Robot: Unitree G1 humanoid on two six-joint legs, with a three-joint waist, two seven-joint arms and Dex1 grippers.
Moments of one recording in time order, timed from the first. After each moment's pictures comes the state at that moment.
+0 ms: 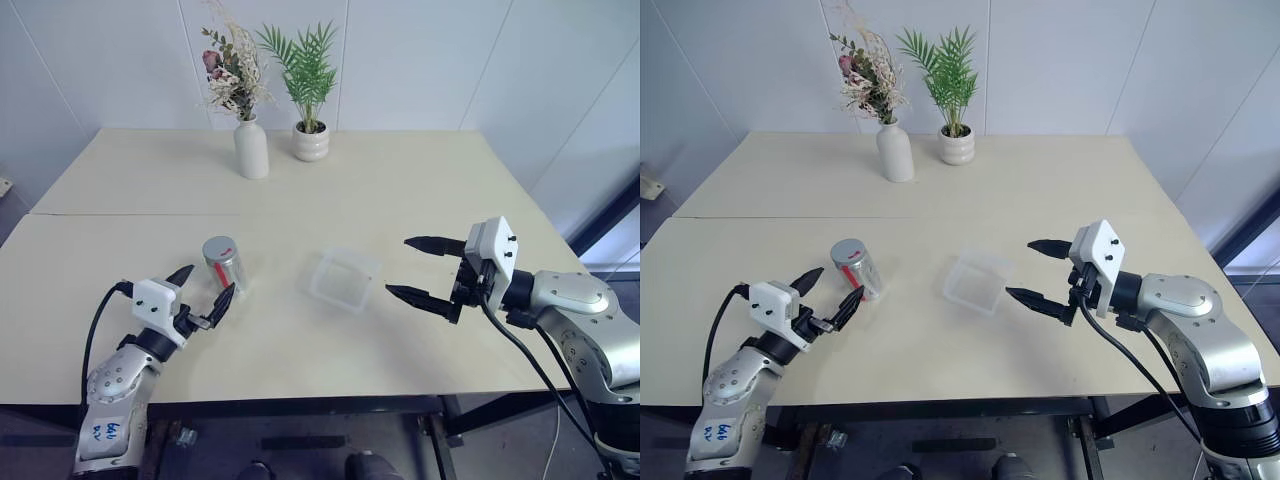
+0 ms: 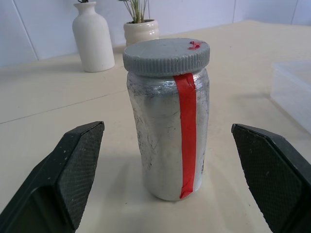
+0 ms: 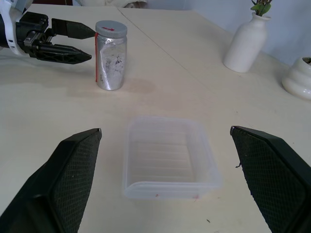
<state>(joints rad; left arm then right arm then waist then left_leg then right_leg) -0.07 0.36 0.26 -0.14 -0.27 0.03 -0.41 -0.40 -0.74 -0.10 -0.34 0.53 0.46 0.92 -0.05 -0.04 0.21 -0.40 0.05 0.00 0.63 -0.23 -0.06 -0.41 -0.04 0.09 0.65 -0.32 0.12</state>
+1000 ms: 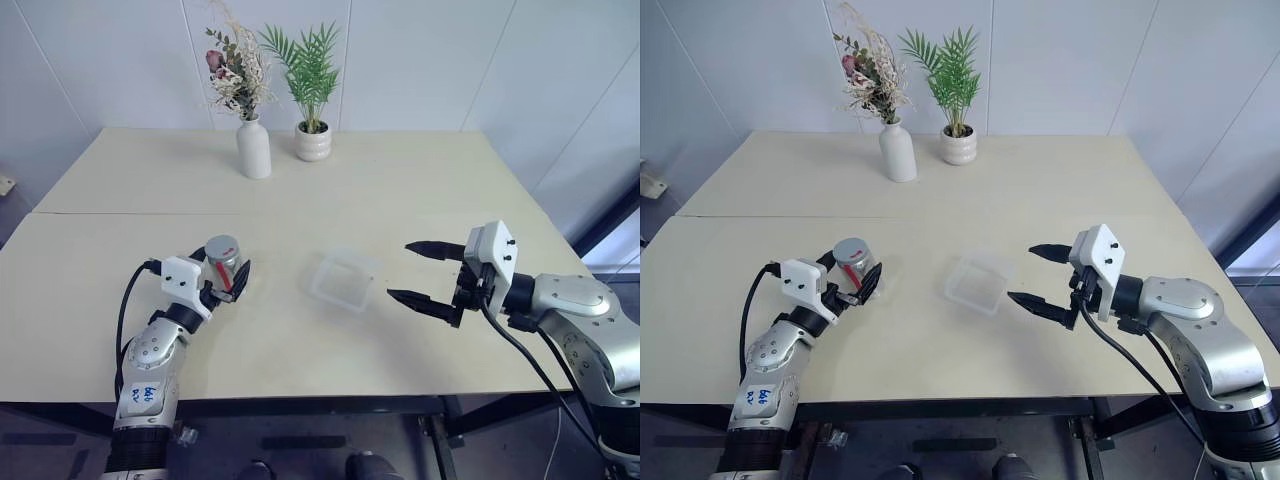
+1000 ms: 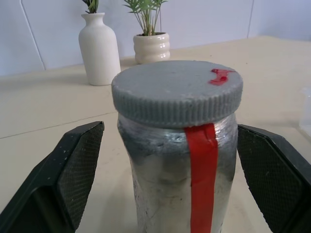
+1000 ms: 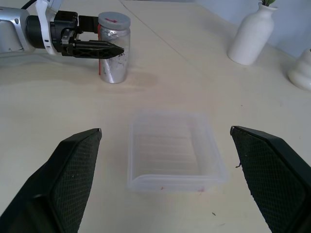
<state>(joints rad) -0.27 0.32 0.20 0.05 -0.21 -0.03 -0.33 -0.38 -0.76 -0.10 -0.36 0.53 0.48 0.92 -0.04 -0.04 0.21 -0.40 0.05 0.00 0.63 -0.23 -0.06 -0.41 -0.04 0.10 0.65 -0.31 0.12</state>
